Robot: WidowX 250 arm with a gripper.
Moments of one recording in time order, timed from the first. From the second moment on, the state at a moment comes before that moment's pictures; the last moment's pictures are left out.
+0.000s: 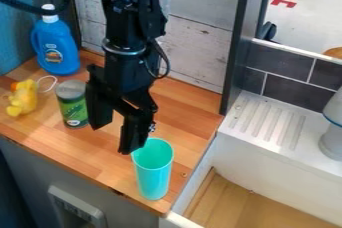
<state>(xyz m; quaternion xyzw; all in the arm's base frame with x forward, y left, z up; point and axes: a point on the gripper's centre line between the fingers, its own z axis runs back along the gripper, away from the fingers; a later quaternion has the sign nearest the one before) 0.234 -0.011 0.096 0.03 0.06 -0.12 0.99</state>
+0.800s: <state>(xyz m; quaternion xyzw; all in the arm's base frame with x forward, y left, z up) 0.246 -0.010 0.079 -0.01 0.00 -0.10 0.99</state>
